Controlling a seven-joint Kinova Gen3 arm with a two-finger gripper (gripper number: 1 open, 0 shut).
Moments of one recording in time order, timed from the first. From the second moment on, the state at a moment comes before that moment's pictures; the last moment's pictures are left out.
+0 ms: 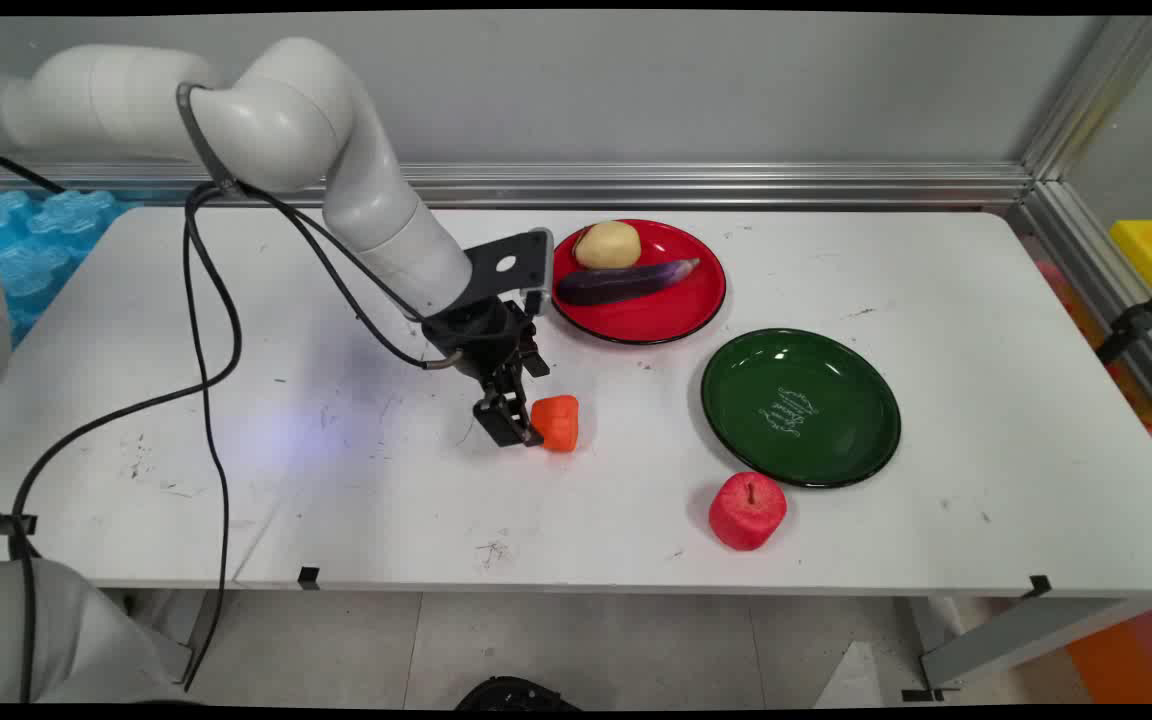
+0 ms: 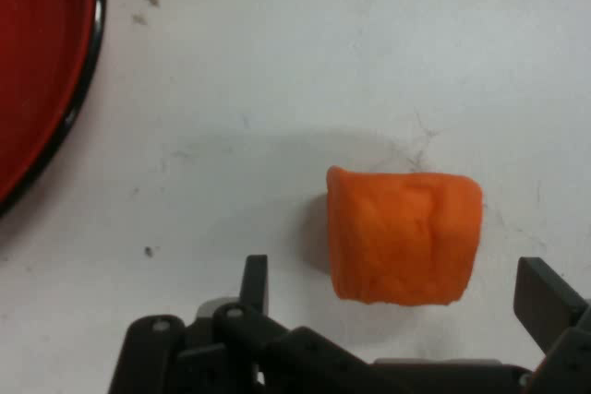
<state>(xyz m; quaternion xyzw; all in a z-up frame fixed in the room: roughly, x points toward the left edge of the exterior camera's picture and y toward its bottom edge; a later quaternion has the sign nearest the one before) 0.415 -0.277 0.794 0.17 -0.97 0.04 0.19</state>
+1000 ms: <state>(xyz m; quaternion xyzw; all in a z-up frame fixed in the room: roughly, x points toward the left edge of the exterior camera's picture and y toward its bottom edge) 0.411 -0.354 0.853 0.22 -0.96 0.06 0.17</state>
